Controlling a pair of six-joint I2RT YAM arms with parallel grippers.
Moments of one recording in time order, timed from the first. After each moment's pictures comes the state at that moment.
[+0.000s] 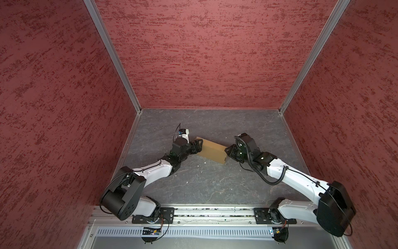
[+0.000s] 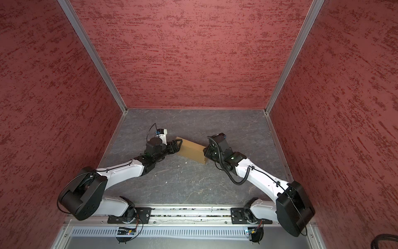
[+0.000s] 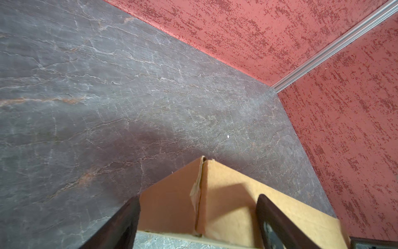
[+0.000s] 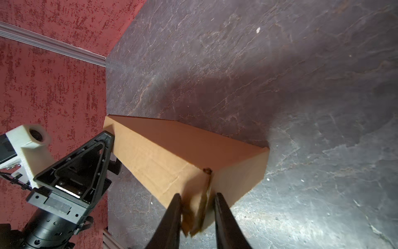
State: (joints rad) left arm -0.52 1.41 0.59 0.39 0.02 -0.65; right arm 0.63 1.24 0.80 -0.25 -0.07 1.03
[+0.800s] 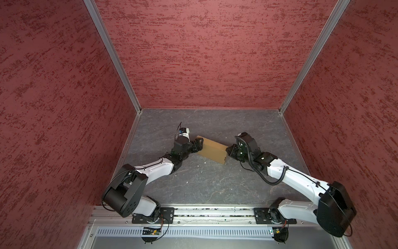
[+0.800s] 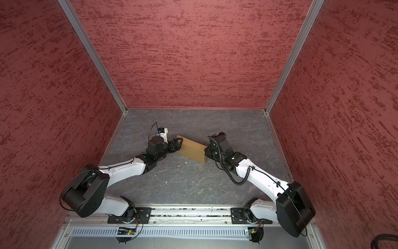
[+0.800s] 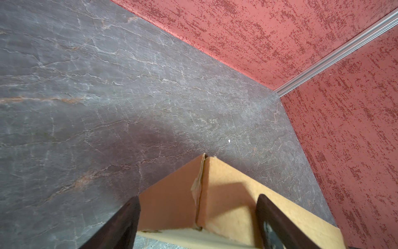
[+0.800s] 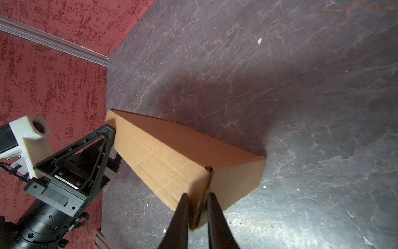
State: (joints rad) left arm -0.52 1.45 0.63 0.37 0.00 -0.68; right arm 0.62 1.24 0.79 -0.22 -0.07 0.97
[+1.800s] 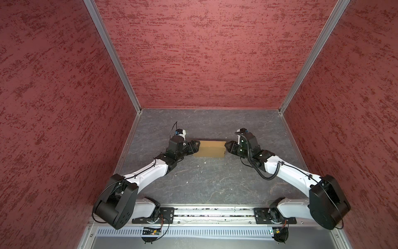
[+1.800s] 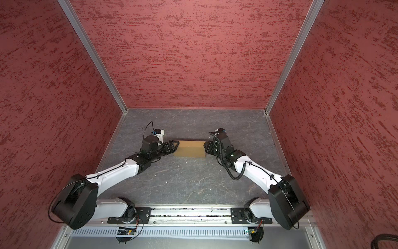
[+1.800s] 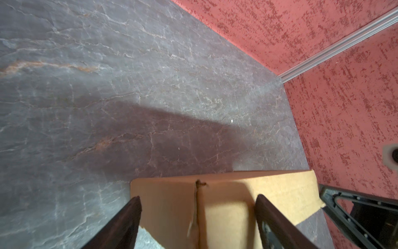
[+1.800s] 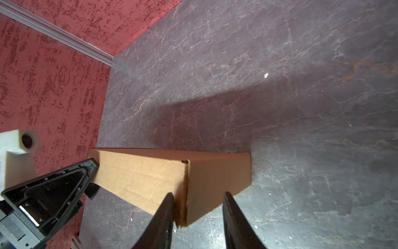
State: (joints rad) left arm -0.45 1.31 0.64 0.13 0.13 -0.70; right arm 0.54 1.32 0.78 -0.08 -0.12 0.80
